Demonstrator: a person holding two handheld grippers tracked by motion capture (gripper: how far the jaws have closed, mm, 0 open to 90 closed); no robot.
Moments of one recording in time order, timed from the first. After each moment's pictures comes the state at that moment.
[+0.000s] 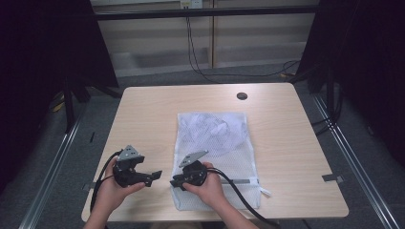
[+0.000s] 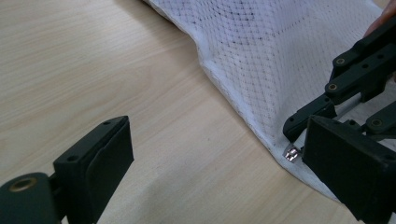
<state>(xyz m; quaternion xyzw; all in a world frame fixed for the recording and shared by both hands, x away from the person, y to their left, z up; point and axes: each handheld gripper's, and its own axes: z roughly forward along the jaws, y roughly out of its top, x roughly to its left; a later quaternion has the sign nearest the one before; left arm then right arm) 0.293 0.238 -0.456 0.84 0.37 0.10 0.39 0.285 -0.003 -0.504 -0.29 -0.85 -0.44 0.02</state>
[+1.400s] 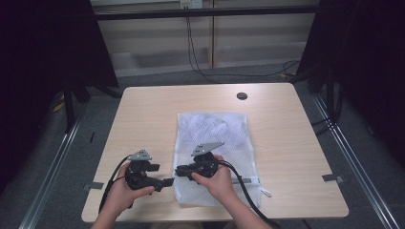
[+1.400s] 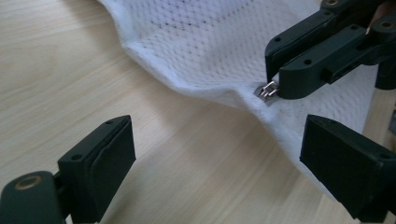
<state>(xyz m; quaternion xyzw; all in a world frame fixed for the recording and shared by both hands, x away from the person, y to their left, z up) 0.290 0.209 -0.470 0.84 0.36 -0.02 0.42 0.289 -0.033 -0.471 -0.31 -0.81 -0.50 0.02</state>
